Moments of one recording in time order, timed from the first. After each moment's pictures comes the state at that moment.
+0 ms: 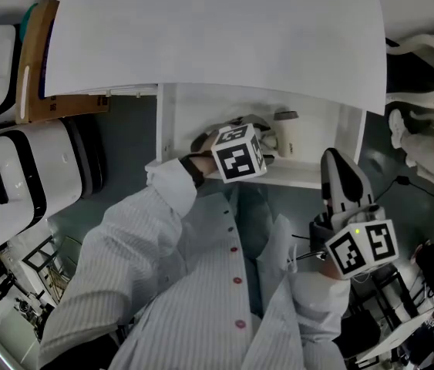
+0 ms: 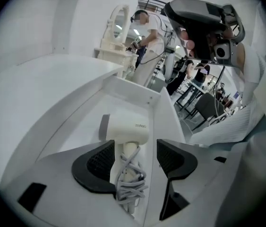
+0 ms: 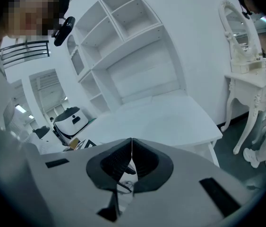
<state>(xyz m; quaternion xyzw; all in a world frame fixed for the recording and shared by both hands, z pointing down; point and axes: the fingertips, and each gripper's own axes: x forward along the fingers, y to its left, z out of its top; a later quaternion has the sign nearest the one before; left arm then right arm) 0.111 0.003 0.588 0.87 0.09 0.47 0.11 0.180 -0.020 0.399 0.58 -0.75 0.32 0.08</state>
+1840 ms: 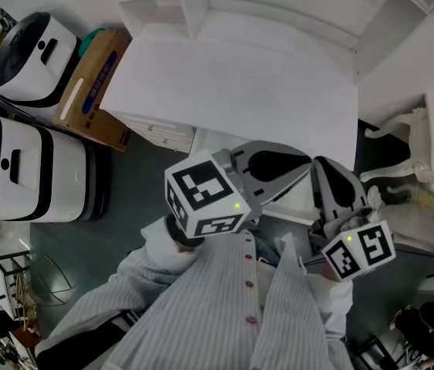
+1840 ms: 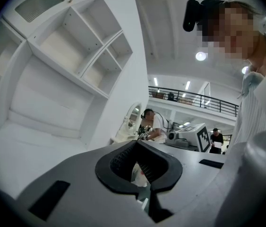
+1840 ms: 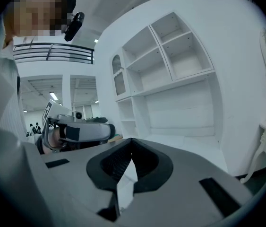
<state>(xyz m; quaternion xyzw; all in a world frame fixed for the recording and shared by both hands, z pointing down) 0.095 -0.010 0.180 0.98 -0.10 0.00 0.16 0.115 -0.021 0.202 0.49 -0.86 0.11 0.04</state>
